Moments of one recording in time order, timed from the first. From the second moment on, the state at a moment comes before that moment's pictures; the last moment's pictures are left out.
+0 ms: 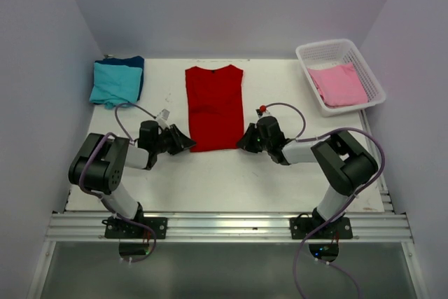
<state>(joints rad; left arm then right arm) -0.16 1.67 0.43 0.64 0.54 -0.74 0.58 1.72 0.66 0.41 -0.12 0.77</state>
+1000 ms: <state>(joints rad) -0.23 0.84 0.29 0.08 0.61 -0.69 0.77 0.98 0.48 0.04 -0.07 0.65</state>
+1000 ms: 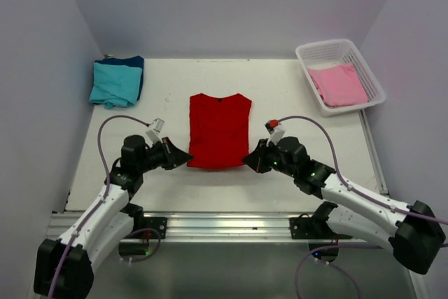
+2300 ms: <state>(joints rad) -0.23 1.39 0.73 0.22 0.36 -0.64 0.61 1.56 1.06 -0.04 0.16 0.39</state>
